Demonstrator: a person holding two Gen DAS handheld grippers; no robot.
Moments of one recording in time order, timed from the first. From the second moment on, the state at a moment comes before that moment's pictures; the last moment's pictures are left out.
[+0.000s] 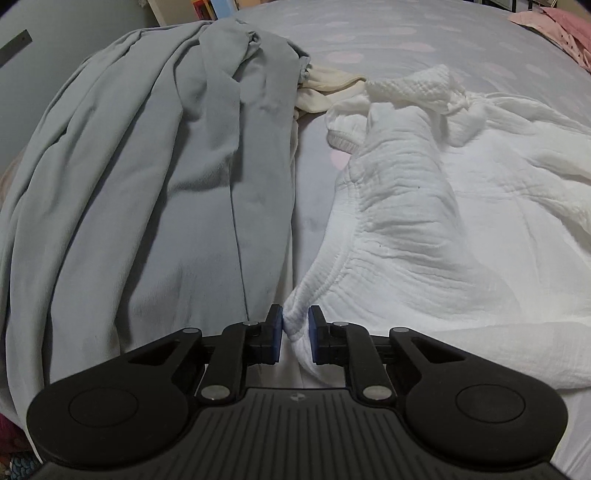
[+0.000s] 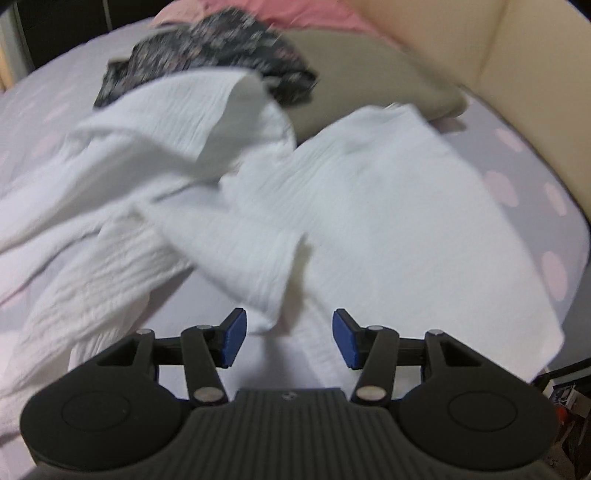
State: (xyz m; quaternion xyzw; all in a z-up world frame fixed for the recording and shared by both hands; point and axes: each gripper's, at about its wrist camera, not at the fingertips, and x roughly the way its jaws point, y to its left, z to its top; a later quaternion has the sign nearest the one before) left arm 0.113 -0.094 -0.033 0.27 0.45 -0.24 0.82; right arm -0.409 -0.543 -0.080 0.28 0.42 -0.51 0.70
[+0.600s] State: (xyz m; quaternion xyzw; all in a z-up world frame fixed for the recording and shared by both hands) left arm 0.122 -0.078 -0.012 0.21 0.44 -0.24 0.84; right arm -0.417 -0.558 -0.038 0.37 0.25 -0.53 0.72
